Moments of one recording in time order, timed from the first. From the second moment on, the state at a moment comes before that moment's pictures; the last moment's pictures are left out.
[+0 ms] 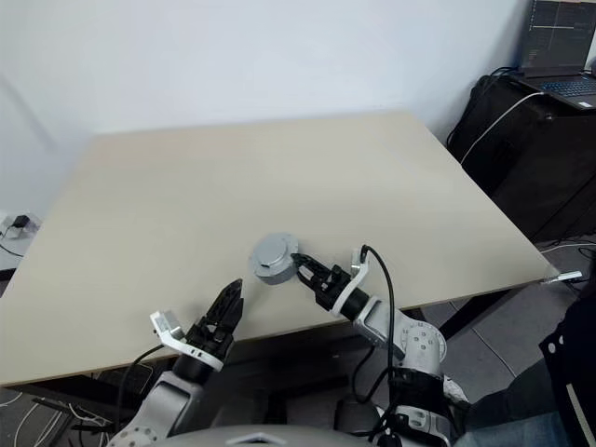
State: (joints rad) left arm 0.48 -0.10 0.09 -0.36 -1.27 0.56 -0.25; right arm -0.14 0.08 -0.31 0.06 1.37 1.18 0.12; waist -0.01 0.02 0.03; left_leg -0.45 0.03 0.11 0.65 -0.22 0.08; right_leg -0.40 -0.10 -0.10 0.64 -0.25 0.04
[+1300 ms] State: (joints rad) left arm 0.42 -0.08 -0.04 -0.32 -1.39 0.44 -0.24; right arm -0.10 -0.04 -0.14 0.03 1.62 1.18 0.01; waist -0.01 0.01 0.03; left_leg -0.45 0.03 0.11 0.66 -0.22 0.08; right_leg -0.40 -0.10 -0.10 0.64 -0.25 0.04
